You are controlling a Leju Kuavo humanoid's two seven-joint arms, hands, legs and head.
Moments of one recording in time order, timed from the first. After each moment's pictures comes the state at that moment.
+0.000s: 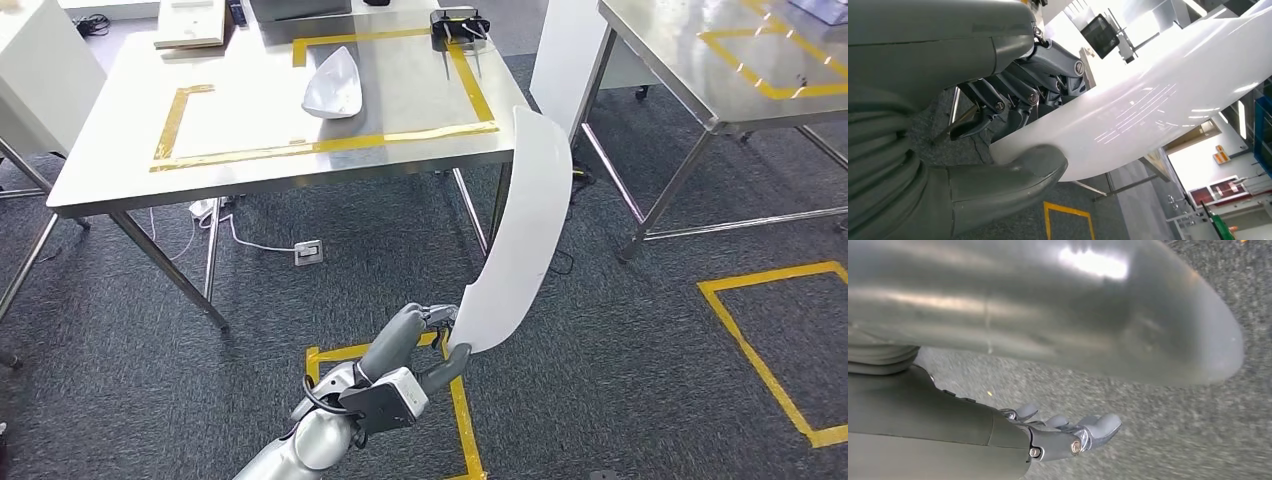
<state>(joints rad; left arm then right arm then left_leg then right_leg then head) -0.24 -0.17 -0.60 -1.24 -0.52 0.10 -0.61 -0.16 0.08 -0.83 -0.20 1.15 -0.33 0.02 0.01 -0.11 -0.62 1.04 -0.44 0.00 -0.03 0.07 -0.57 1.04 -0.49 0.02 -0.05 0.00</state>
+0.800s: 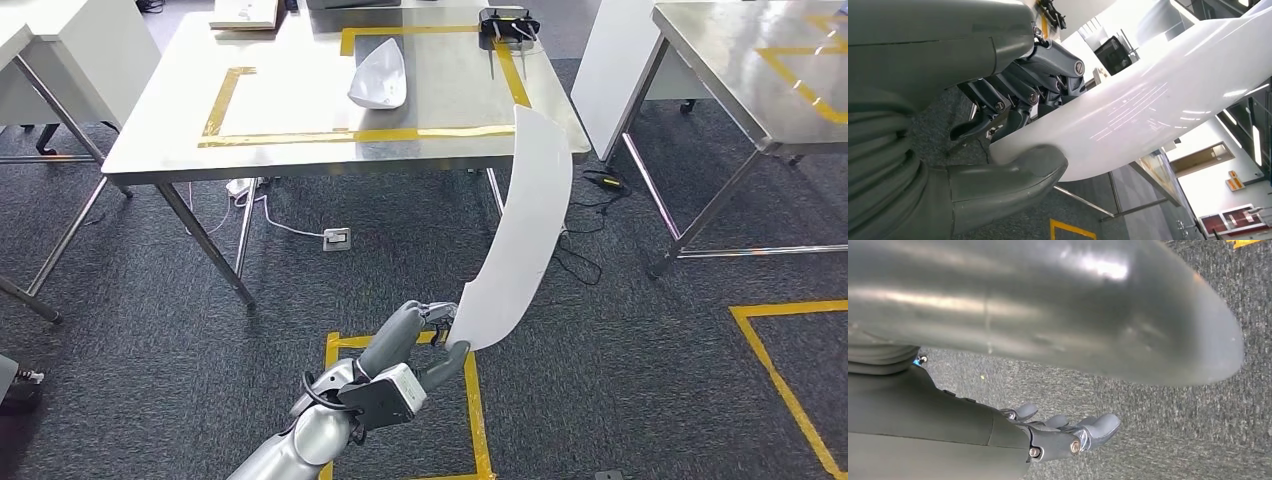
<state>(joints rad) -0.26 -0.17 -0.61 -1.22 -0.50 0.10 -0.62 -0.16 0.08 -0.84 -0.20 1.14 -0.33 0.01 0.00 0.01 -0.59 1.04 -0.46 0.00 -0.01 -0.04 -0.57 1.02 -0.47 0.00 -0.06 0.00</state>
